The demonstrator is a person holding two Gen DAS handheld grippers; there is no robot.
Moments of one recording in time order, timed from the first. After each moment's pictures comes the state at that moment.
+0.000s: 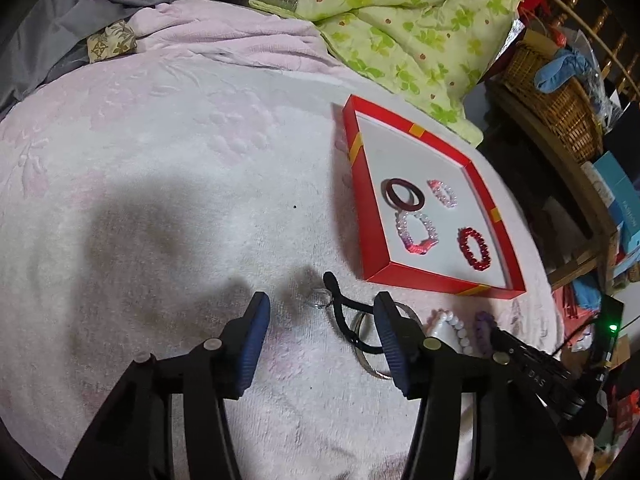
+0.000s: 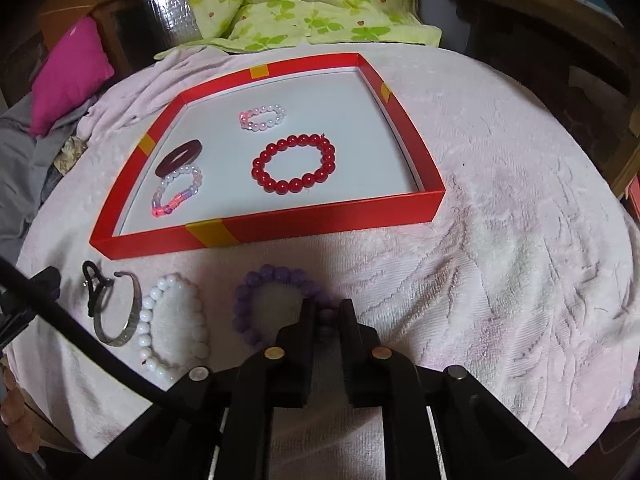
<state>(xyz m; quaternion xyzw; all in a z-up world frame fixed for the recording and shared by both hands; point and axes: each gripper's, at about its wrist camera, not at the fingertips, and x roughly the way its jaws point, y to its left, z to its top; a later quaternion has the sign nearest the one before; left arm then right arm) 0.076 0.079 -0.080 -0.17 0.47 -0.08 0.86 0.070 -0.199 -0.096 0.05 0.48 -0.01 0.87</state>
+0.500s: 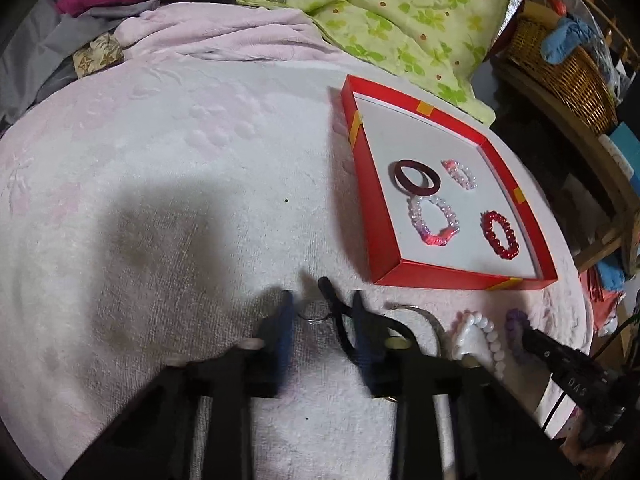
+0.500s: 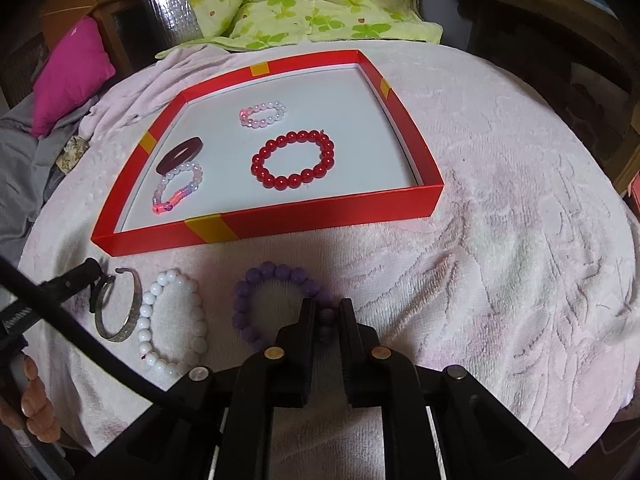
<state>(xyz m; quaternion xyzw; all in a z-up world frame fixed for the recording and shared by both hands) 0.094 0.056 -0.099 -0.13 0.48 -0.07 0.86 0.068 -0.202 -0.097 0.06 0.49 0.00 0.87</state>
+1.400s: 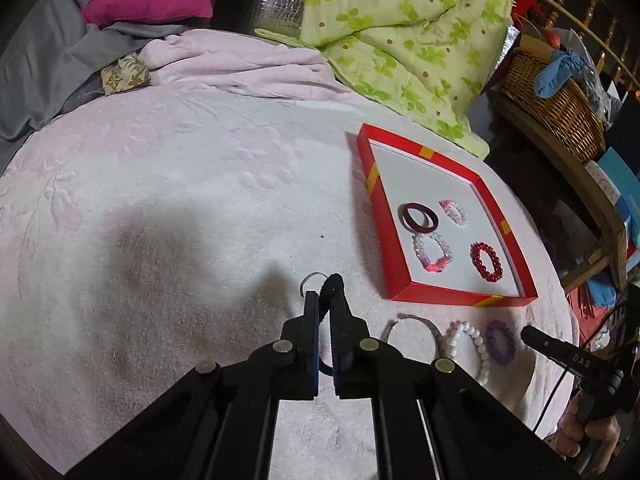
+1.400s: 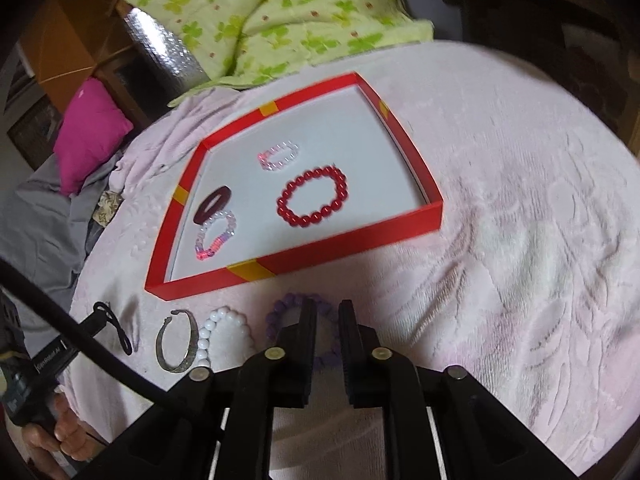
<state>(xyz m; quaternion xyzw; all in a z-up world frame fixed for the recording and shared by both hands) 0.065 0.096 -0.062 -0.14 0.44 -0.07 0.89 0.059 -0.223 -0.076 0.17 0.45 0.04 0.87</state>
